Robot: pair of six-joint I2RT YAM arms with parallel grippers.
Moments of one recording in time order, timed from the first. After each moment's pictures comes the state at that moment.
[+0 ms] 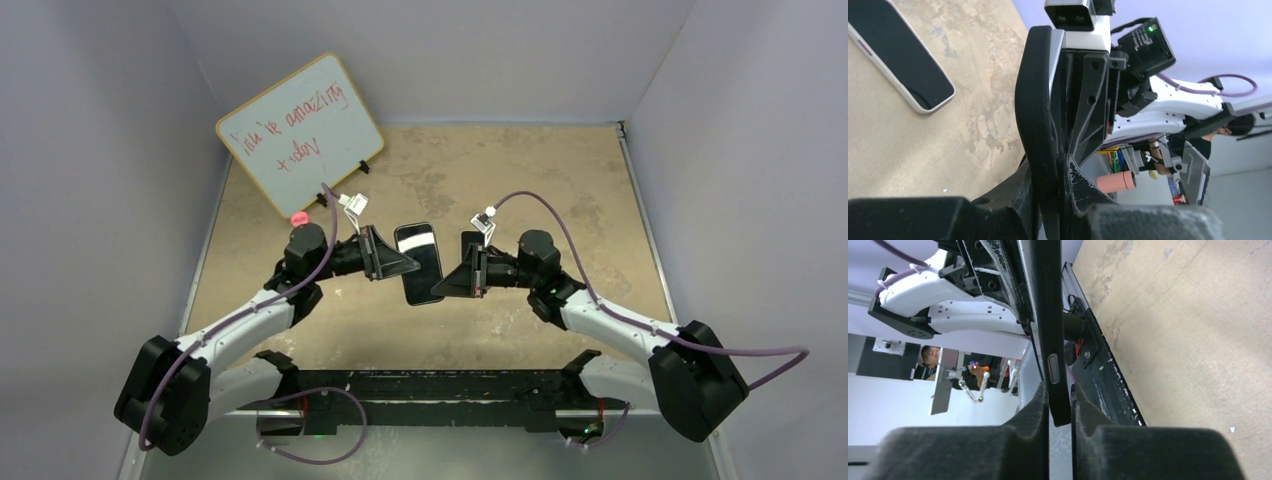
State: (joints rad) left arm -0.49 1.09 0.44 0.62 0.76 -1.03; right arm 0.61 1.14 0.46 0.51 -0.84 1.02
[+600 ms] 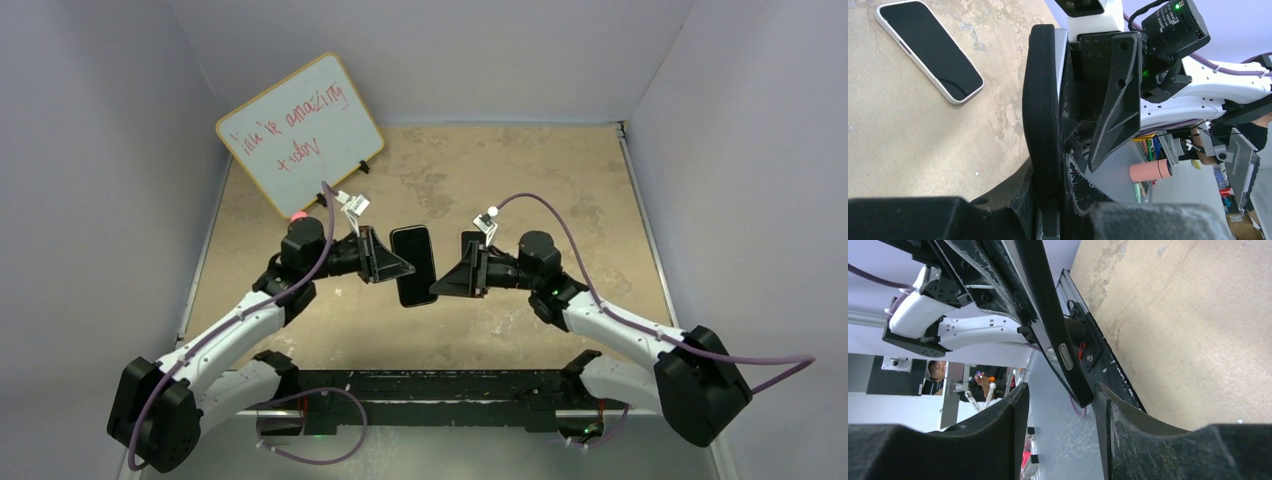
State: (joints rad) left arm -0.50 1.00 0.56 0.23 0.74 -0.77; right arm 0.62 1.12 0.46 0.44 -0.78 1.07
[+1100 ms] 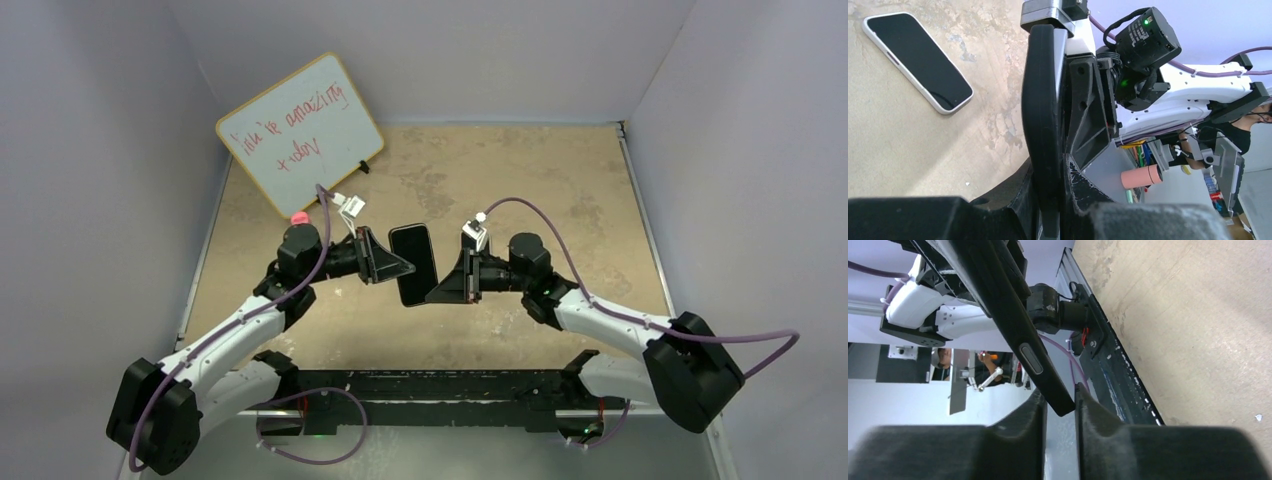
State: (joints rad) left arm -0.49 0.98 0.49 0.38 0.74 -0.86; right arm 0.66 1.18 0.46 0.49 -0.81 1.09
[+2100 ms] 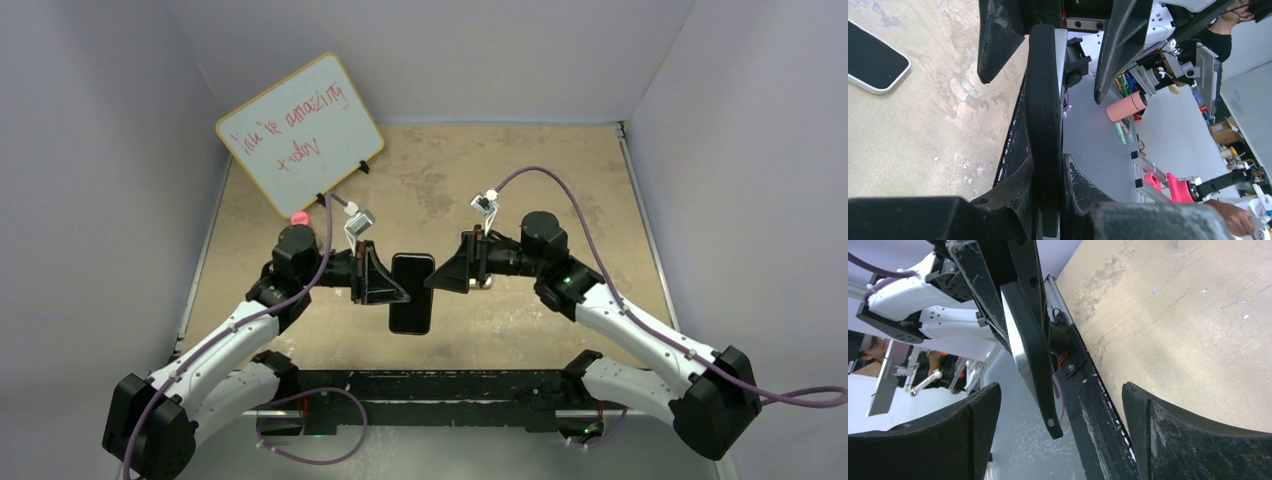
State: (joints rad) left arm -0.49 0.91 0.52 0.26 1.04 -0.70; right arm 0.66 1.01 0.68 0.11 -0.71 0.76
